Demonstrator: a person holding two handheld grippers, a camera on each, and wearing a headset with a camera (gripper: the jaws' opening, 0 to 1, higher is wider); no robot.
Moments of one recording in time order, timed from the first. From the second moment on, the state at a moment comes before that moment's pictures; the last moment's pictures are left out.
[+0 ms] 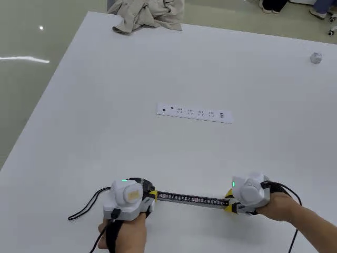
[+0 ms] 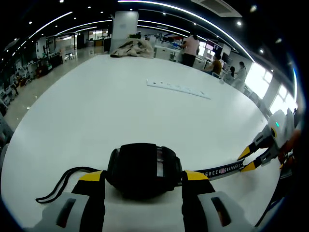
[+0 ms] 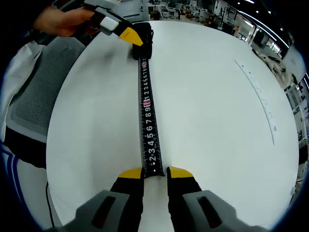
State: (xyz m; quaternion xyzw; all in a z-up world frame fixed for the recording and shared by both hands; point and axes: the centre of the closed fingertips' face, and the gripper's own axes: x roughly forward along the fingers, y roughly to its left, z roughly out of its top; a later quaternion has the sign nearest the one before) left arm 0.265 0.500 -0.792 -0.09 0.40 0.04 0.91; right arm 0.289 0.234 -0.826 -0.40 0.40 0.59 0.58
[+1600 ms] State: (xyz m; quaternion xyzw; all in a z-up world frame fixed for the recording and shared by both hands) left arm 0.266 0.499 -0.792 -0.10 0.37 0.03 0.92; right arm 0.285 0.239 -0.826 -0.43 0.37 0.60 0.57
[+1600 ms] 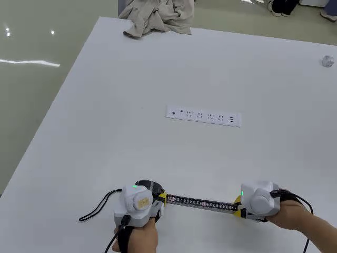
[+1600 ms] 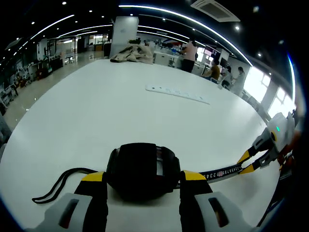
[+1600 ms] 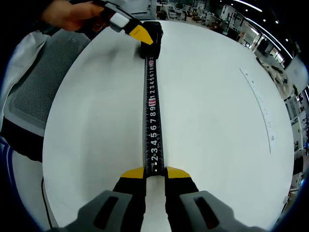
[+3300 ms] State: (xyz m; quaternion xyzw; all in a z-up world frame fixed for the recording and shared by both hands) left arm 0.266 0.499 -0.792 -0.10 0.38 0.03 0.92; right arm 0.281 0.290 -0.825 -0.44 0.33 0.61 0.57
